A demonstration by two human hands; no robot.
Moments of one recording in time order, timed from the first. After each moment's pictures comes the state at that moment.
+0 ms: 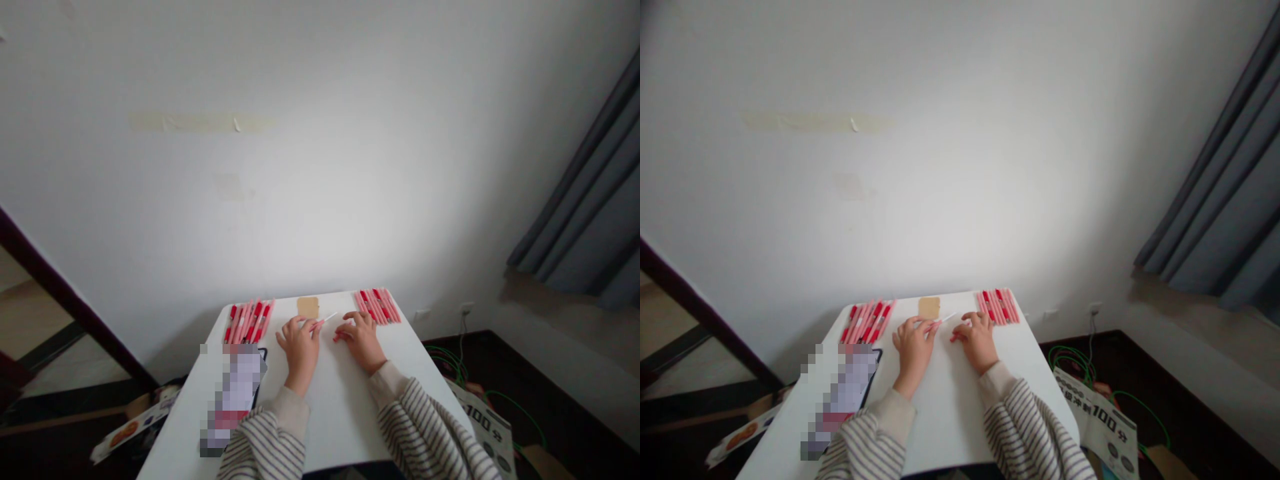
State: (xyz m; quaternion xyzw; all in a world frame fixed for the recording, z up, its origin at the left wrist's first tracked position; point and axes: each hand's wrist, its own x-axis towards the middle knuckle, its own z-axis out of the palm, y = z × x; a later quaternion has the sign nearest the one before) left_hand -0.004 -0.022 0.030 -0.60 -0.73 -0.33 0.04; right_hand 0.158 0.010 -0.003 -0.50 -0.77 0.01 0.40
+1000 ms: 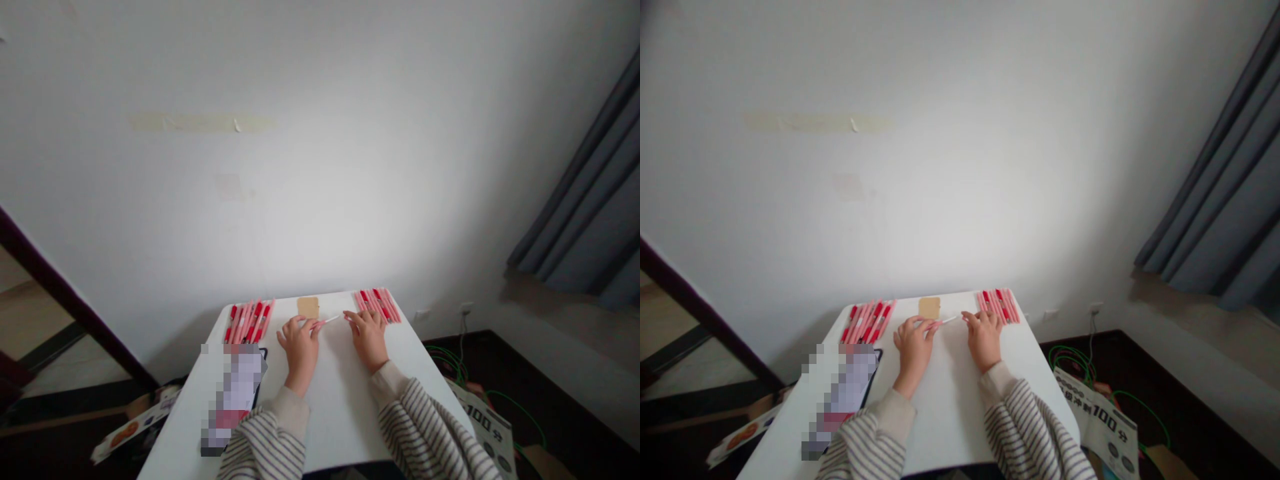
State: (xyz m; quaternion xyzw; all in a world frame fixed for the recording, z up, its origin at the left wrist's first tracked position) left_hand -0.006 -0.020 0.028 -0.60 -0.72 -0.34 0.03; right_hand 0.162 0.009 0.002 -0.58 -0.71 -0.05 0.39
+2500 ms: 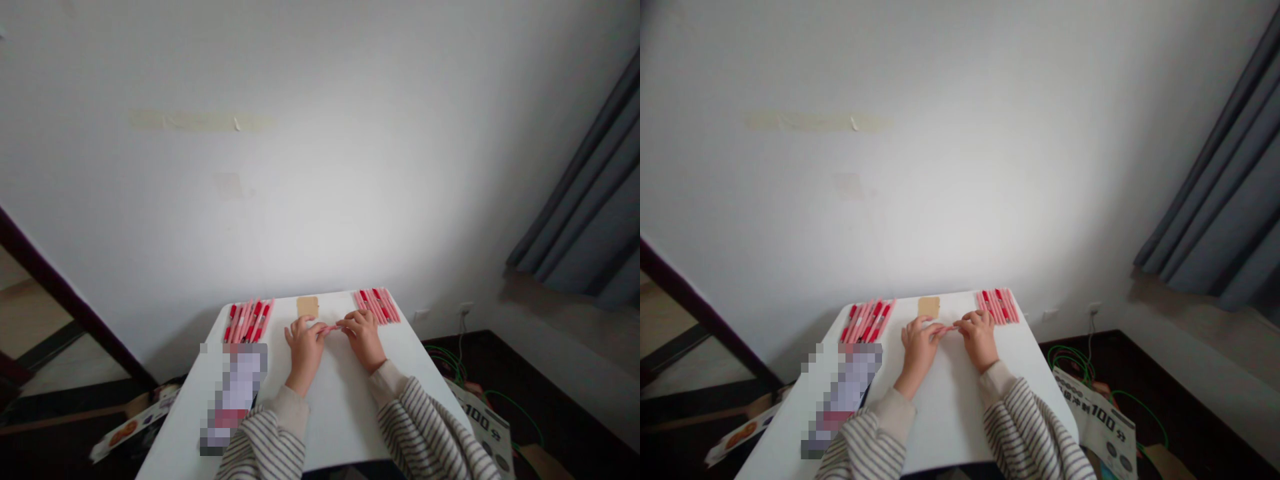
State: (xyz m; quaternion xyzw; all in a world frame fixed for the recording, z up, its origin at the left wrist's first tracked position) left_hand 0.000 -0.021 0.023 -0.66 -0.68 -0.33 0.00; right_hand 0.161 0.011 0.002 -0.48 -0.77 -0.01 0.43
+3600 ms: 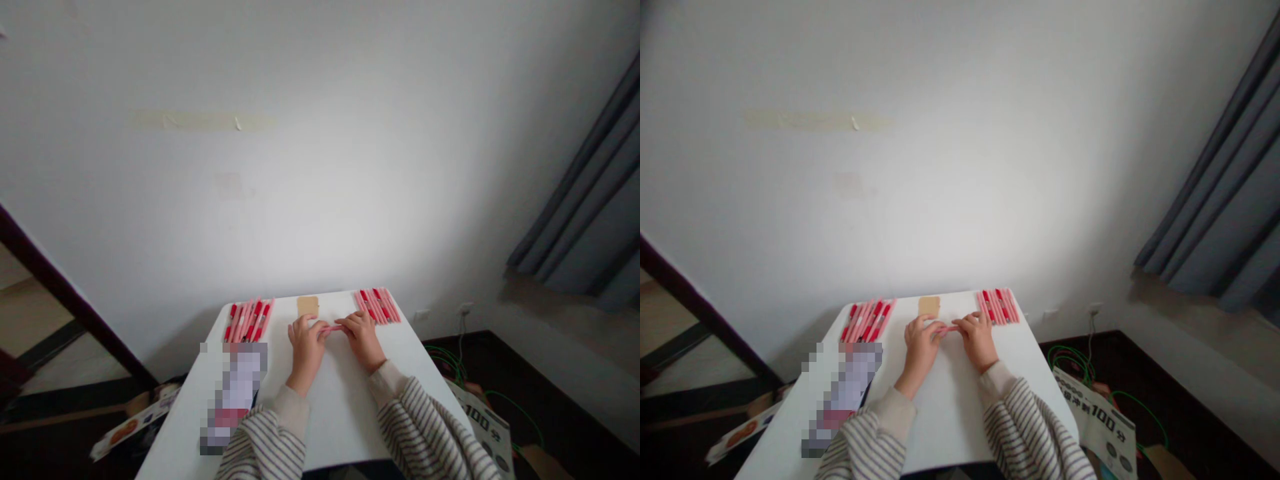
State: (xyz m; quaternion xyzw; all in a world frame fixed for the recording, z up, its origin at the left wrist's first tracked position) left_hand -0.002 -0.017 0.020 -0.68 -0.64 -0.36 0.01; right_hand 0.159 0.008 0.006 -0.47 -0.78 0.04 0.41
